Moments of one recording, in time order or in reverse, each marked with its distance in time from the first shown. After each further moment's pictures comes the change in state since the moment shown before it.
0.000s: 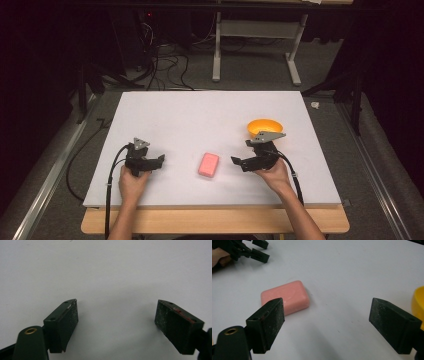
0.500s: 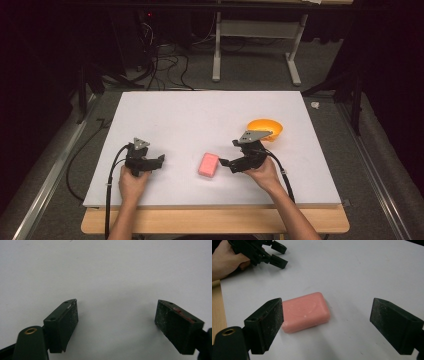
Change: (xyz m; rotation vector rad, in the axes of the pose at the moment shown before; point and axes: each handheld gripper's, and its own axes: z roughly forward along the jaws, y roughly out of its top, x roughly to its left) left arm 0.000 0.000 0.000 0.000 0.000 0.000; right arm 0.019 0.017 0.018 -0.007 0.087 -0.049
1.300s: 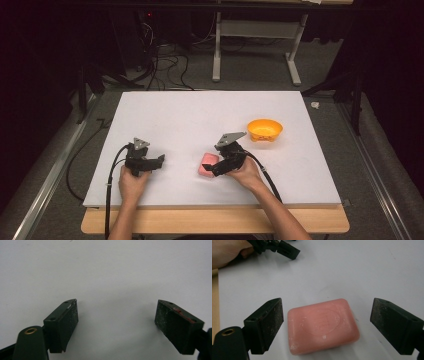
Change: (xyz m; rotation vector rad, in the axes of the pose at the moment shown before) left arm 0.000 0.000 0.000 0.000 0.000 0.000; right arm 0.018 0.008 0.057 0.091 0.073 -0.055
